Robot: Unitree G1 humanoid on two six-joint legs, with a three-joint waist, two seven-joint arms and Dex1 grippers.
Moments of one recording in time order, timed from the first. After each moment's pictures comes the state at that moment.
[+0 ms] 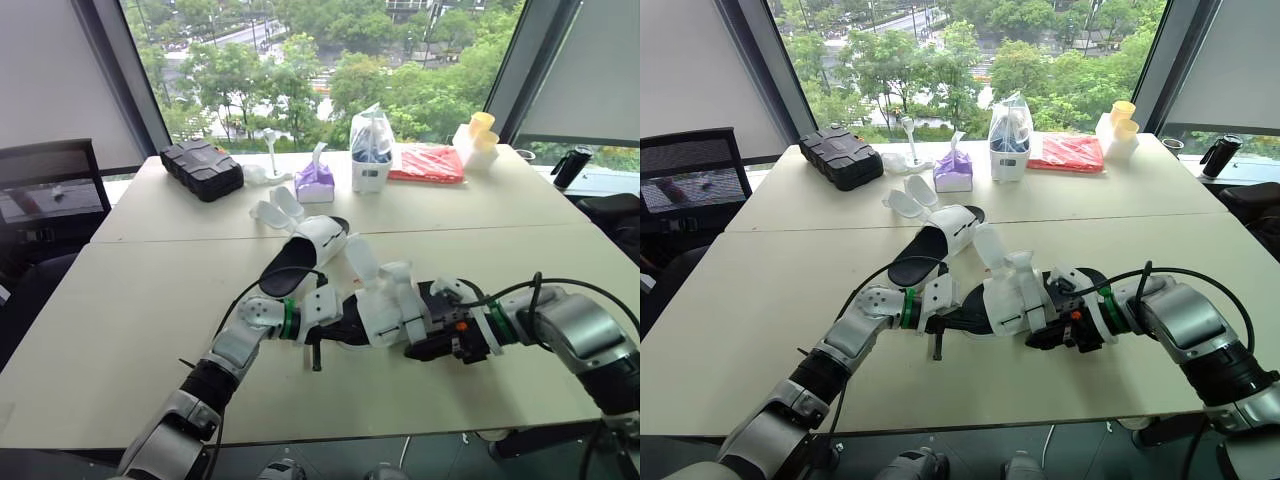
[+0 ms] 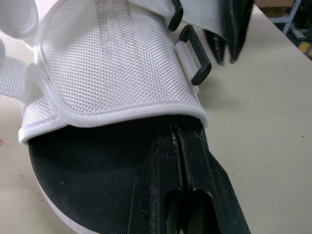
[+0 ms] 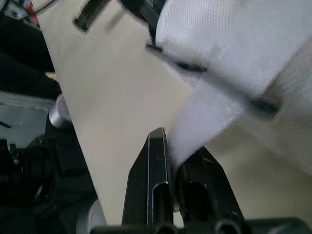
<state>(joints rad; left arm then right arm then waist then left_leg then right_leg) -0.59 0.24 -0.37 0.39 -0.07 0.00 -1.13 -0.45 -0.97 0.23 -0.14 0.47 1.01 1.29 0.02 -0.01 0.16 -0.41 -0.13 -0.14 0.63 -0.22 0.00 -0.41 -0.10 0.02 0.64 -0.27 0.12</state>
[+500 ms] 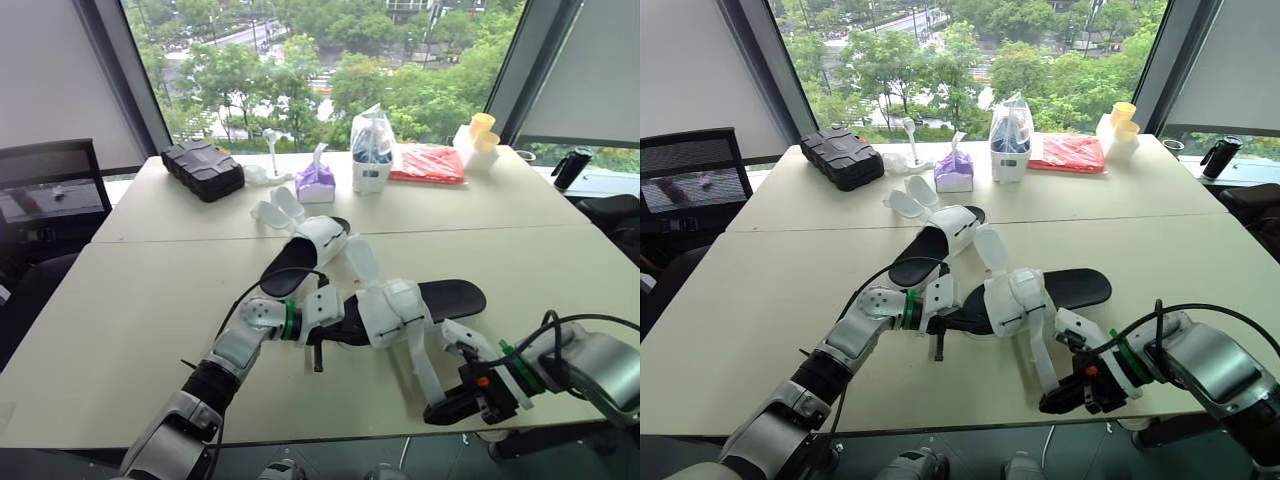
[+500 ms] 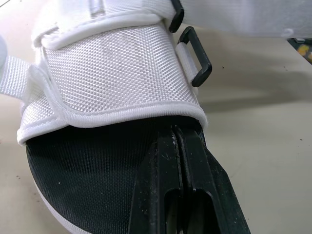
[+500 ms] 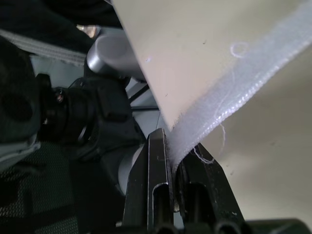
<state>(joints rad) -0.58 0.23 -0.37 0.39 -0.07 0.01 -1.13 -0.20 -1.13 0.19 -0.41 0.56 1.02 1.31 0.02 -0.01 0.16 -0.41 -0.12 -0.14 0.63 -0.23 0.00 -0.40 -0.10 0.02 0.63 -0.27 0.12</state>
